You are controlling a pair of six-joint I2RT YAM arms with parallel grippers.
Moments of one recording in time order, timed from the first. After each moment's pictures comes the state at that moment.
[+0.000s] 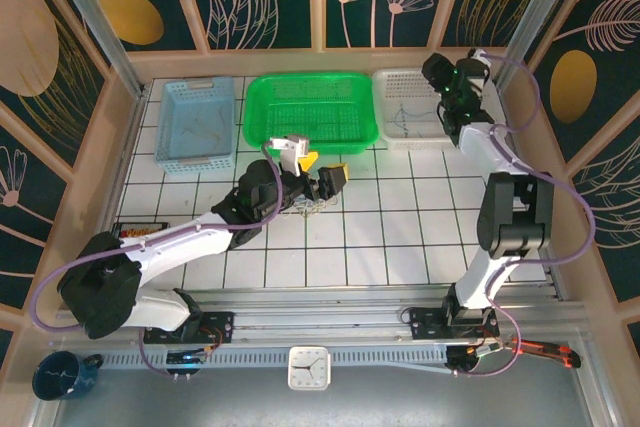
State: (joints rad) left arm -0.81 1.36 0.73 0.50 0.06 -0.52; right arm 0.05 1.73 1.31 0.18 0.03 0.67
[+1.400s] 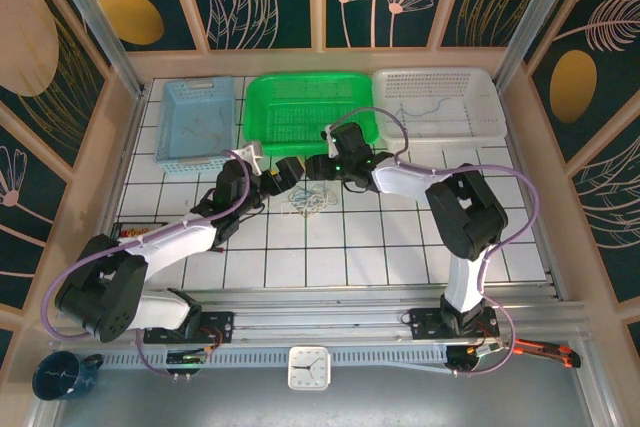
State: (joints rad) left arm -0.55 1.34 0.58 0.41 0.12 -0.89; right arm 0.65 1.87 1.17 -0.05 -0.16 0.39
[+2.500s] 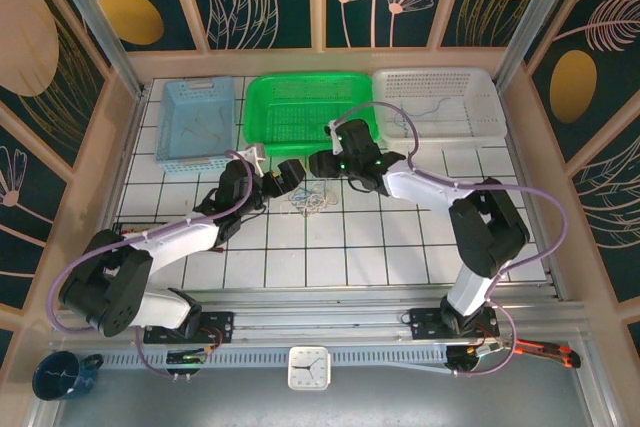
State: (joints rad) left arm -0.55 1.37 0.58 0.41 0.13 -0.90; right arm 0.67 1.72 1.14 -0.11 -0.10 0.35
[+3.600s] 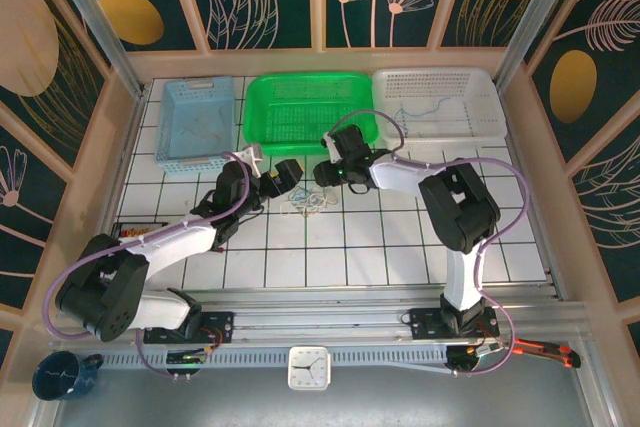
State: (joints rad) left arm -0.54 1.34 0.56 0.41 0.12 -0.90; right arm 0.63 1.94 1.22 -0.17 -0.15 0.25
